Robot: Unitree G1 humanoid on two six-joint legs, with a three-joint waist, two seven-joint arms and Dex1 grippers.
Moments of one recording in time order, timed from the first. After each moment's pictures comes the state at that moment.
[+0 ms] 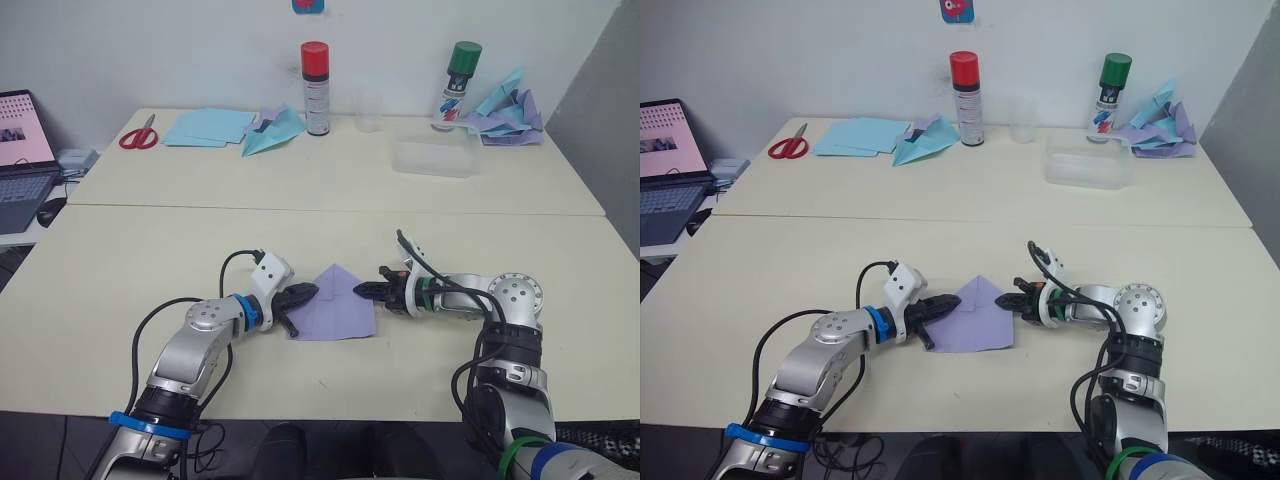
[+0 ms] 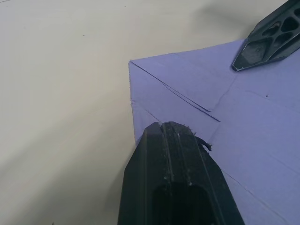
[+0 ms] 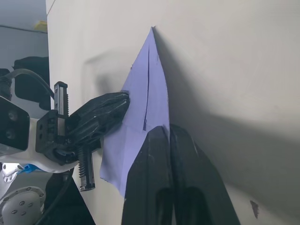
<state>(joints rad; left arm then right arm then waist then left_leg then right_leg) -0.27 0.47 -0.14 0.01 -0.26 0.41 -0.75 -0.65 -0.04 -0.46 0.17 0.97 1.61 -0.11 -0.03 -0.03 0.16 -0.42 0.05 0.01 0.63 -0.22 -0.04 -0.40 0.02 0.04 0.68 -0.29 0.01</state>
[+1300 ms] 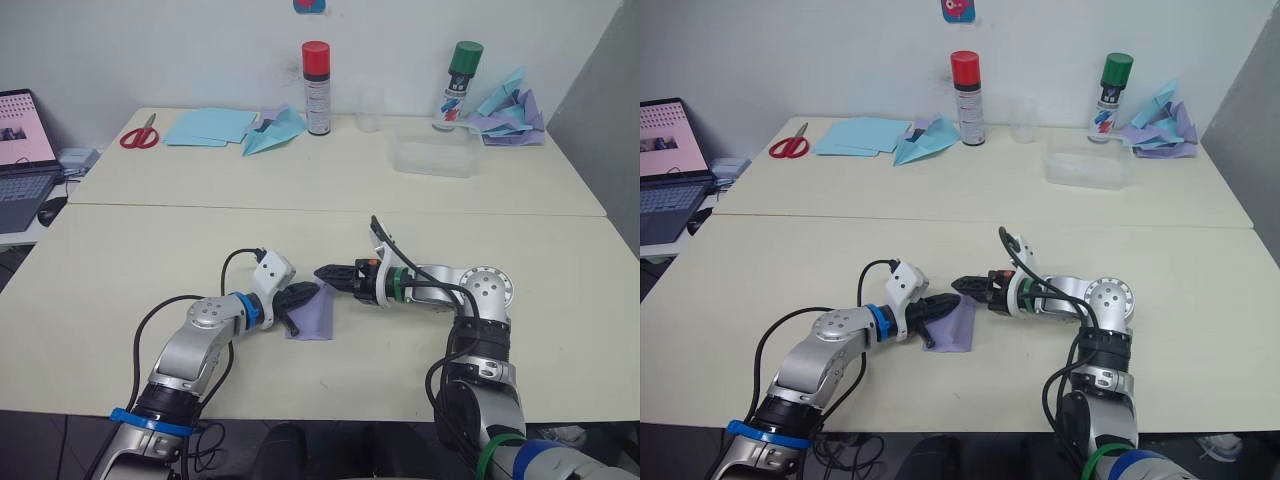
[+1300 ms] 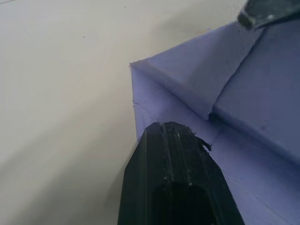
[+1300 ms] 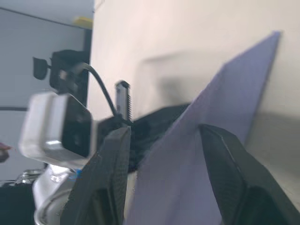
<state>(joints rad) -0.29 0.47 -0.15 0.02 -0.26 0.41 -0.76 -0.71 0.13 -0.46 0.14 0.96 1.57 -0.09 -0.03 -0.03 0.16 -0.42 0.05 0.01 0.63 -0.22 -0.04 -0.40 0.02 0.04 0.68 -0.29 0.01</state>
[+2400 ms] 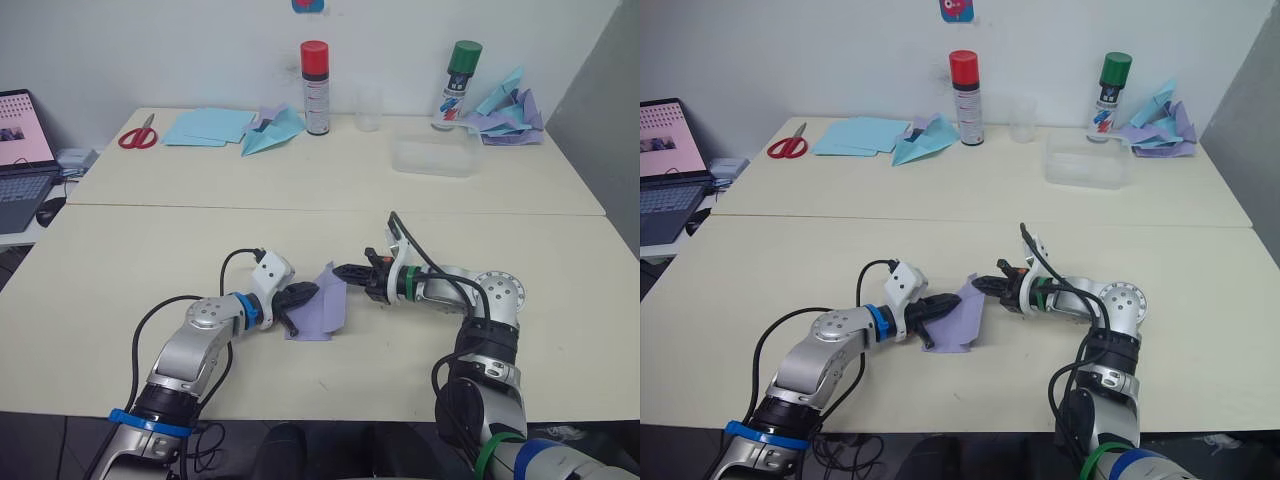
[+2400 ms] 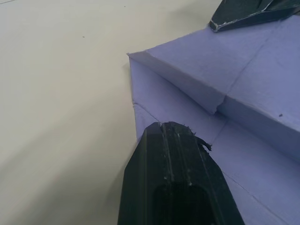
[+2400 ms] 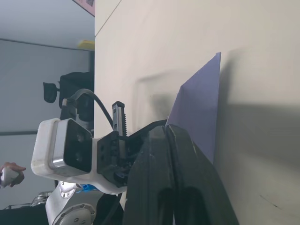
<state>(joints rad) -0.28 0.47 -0.14 0.01 -0.26 0.41 -0.75 -0.71 0.13 -0.57 0.16 1.00 1.58 -0.16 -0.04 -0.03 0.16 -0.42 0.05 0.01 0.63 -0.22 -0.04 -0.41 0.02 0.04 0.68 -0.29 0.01</state>
